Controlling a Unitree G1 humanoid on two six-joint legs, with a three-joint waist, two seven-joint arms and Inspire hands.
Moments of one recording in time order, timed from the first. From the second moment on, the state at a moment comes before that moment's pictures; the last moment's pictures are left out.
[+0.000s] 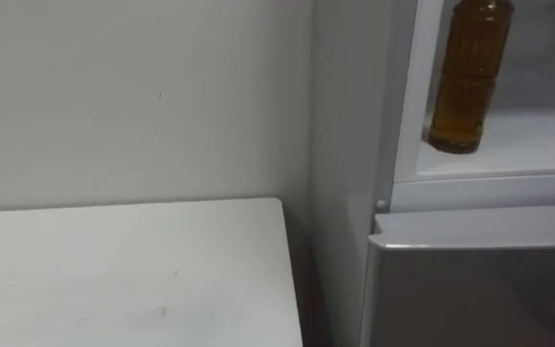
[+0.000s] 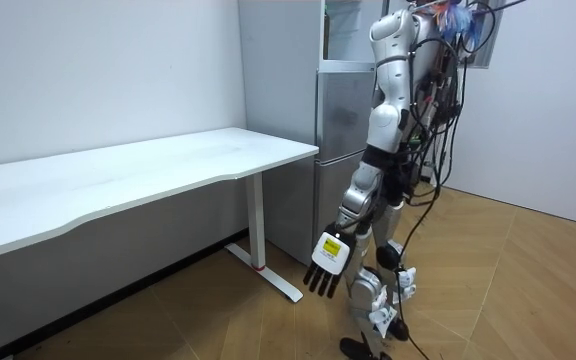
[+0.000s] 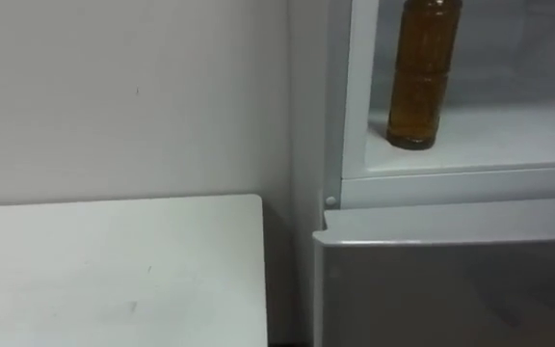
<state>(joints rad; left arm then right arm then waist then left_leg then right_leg) 0.37 0.22 0.09 1.08 -0.13 -0.03 0.00 0.31 -0.24 -0.31 0.22 0.42 -0.19 -0.70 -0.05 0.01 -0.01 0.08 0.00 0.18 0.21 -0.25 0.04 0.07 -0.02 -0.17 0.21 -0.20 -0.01</state>
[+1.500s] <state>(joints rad) 0.32 0.22 0.04 1.09 -0.05 0.15 -0.14 0.22 -0.24 -0.02 1.25 0.68 0.07 0.18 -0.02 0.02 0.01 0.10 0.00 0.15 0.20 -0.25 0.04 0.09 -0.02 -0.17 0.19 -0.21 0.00</state>
